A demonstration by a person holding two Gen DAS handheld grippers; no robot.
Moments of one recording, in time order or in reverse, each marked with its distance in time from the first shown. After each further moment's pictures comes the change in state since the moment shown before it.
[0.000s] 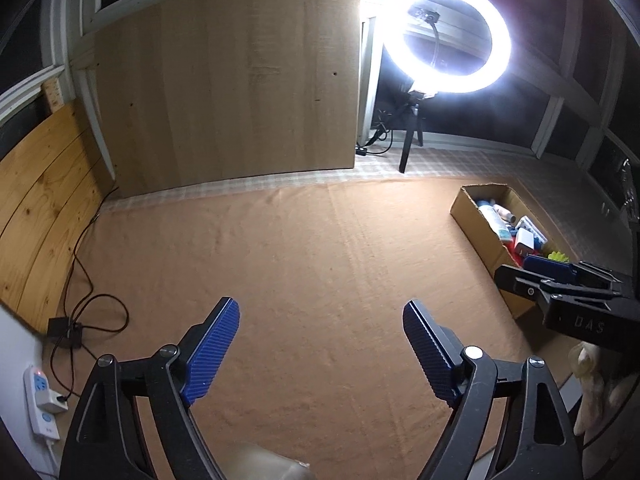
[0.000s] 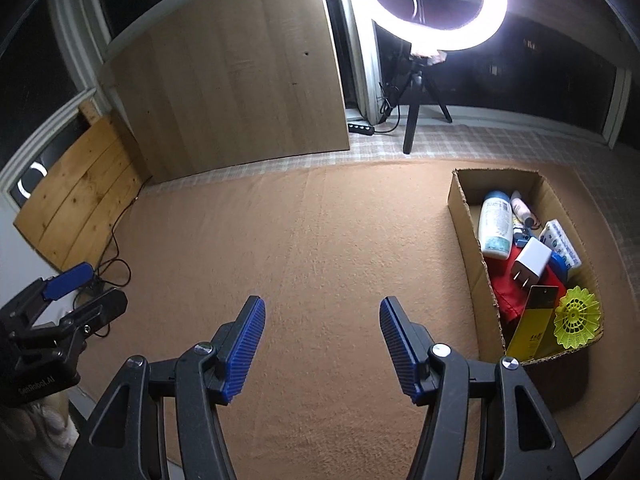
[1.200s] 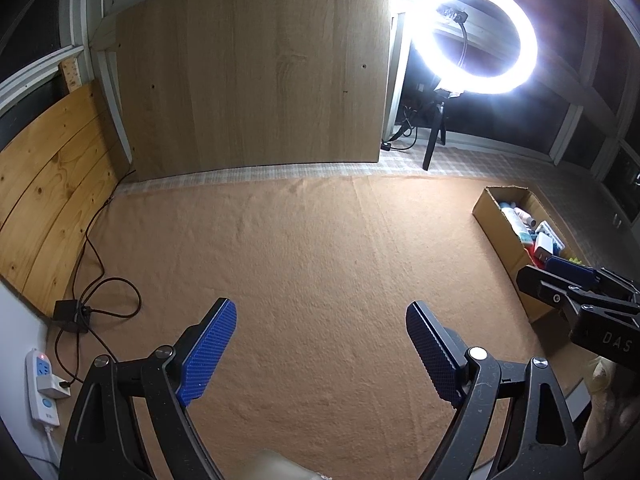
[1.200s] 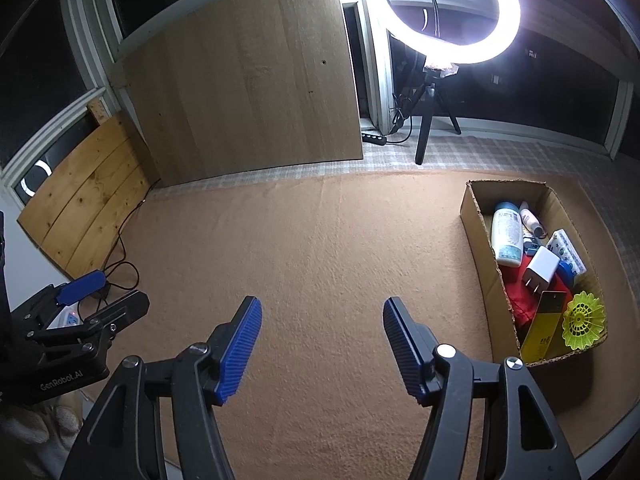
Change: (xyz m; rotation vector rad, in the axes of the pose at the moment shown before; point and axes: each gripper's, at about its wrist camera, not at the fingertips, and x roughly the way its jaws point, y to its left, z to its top) left arm 0.009 0.023 -0.004 -0.050 0.020 0.041; right arm -0.004 0.020 0.001 -0.014 -0.027 0.006
